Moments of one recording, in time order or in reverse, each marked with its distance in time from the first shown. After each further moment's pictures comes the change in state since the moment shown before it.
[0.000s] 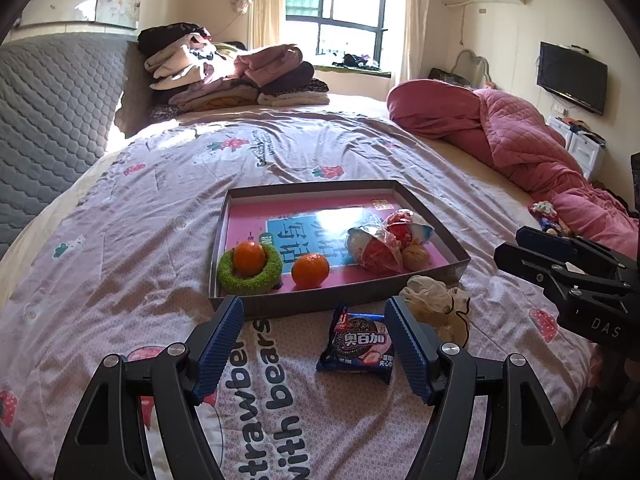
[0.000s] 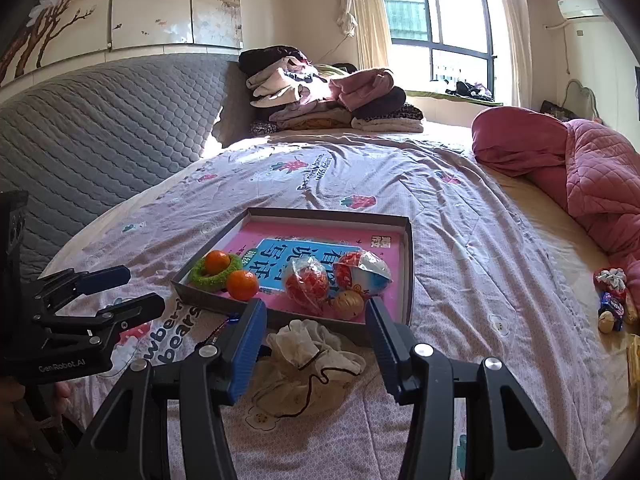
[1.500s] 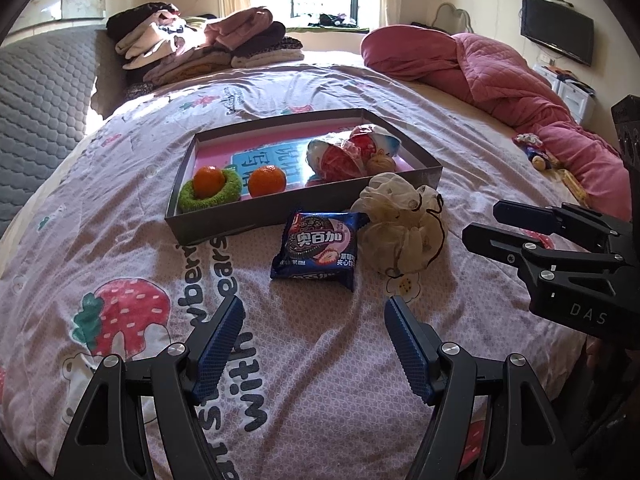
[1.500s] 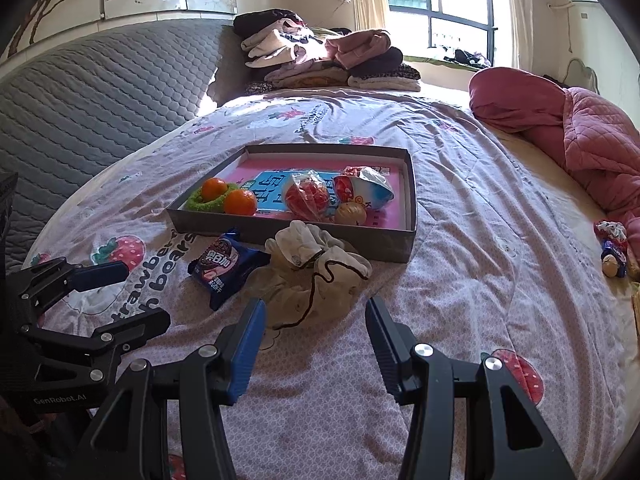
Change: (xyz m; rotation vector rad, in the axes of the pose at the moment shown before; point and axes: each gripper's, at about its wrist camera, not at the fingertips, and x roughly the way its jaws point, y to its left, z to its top) left arm 0.009 -0.035 -0.058 0.093 0.153 -0.017; right arm 0.007 0.003 -0.058 0.013 0.138 -0.016
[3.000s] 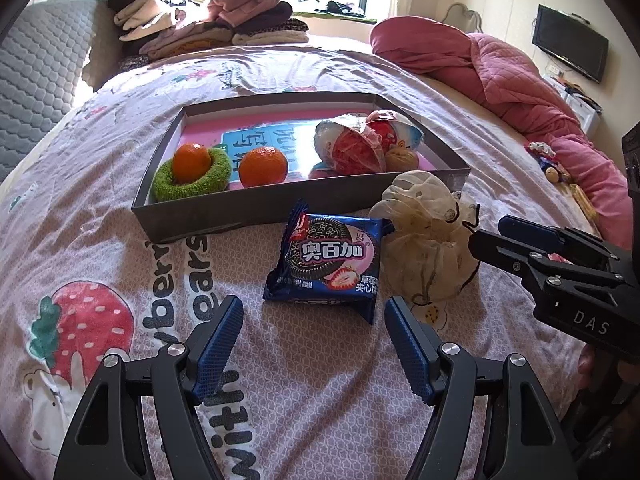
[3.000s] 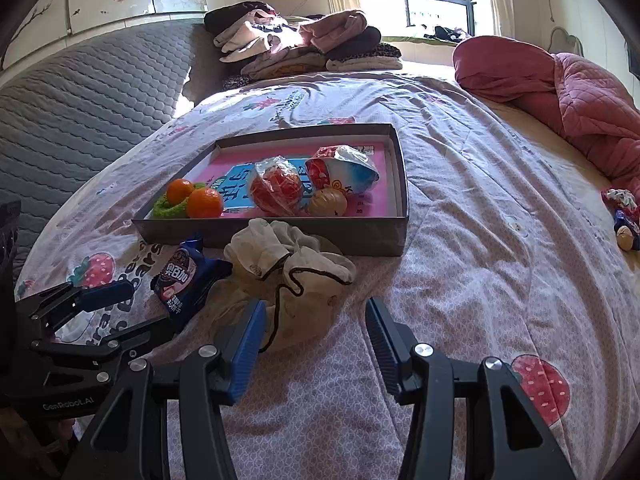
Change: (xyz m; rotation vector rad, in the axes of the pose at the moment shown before) left arm 0.052 0.013 0.014 -0.072 0.048 -0.050; right arm 0.040 -0.017 0.005 0.095 0.035 -0.016
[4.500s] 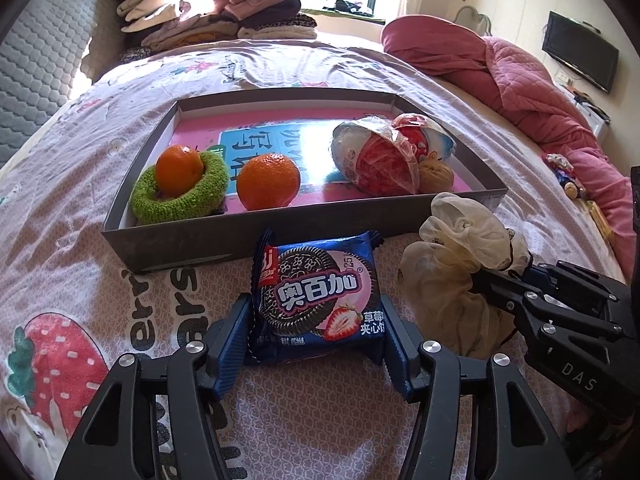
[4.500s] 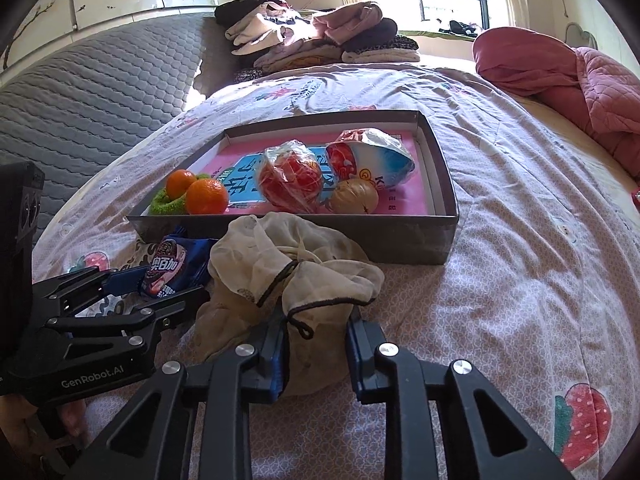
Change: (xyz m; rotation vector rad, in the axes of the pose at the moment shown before) left arm 0.043 0.012 0.024 -0.030 0.004 -0.004; right arm 0.039 0.008 0.002 -0.007 0.012 0.065
